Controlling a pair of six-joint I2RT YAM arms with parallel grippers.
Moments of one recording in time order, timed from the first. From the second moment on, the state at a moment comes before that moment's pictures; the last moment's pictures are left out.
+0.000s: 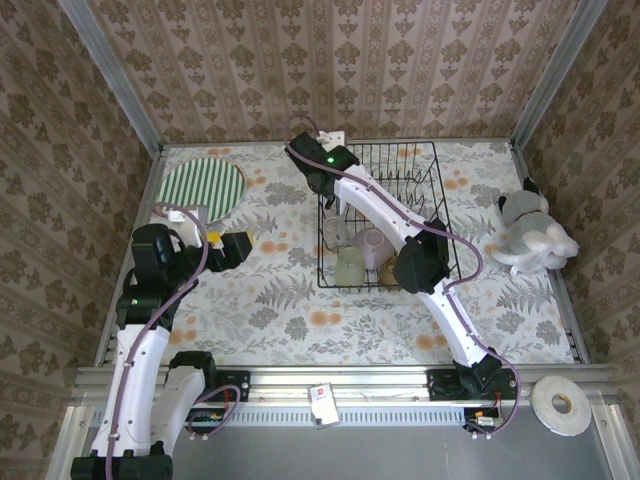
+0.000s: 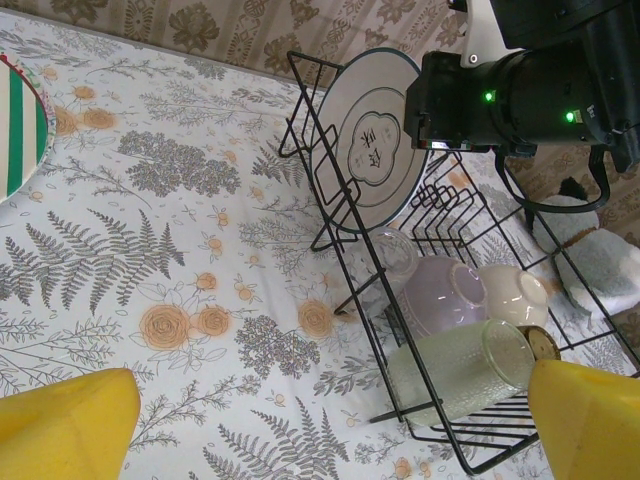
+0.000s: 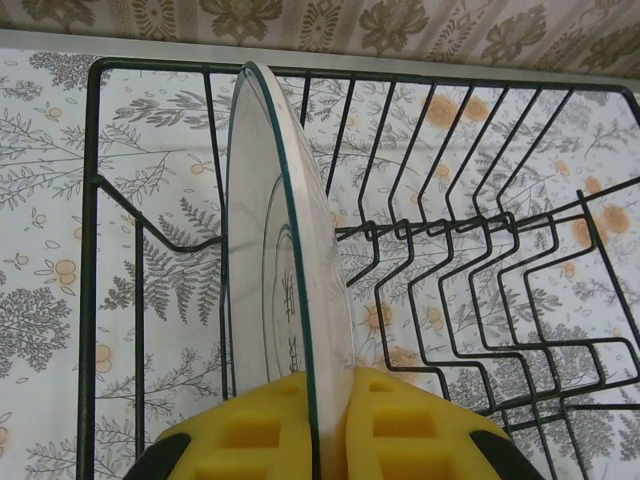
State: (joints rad) left arm -0.07 0.68 0.76 -0.53 0.56 -0.30; right arm 0.67 2.42 2.52 -1.18 0.77 0.57
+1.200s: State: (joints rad) left arm -0.07 0.68 0.76 -0.53 0.56 -0.30; right arm 0.71 2.42 2.53 -1.17 0.97 0.42
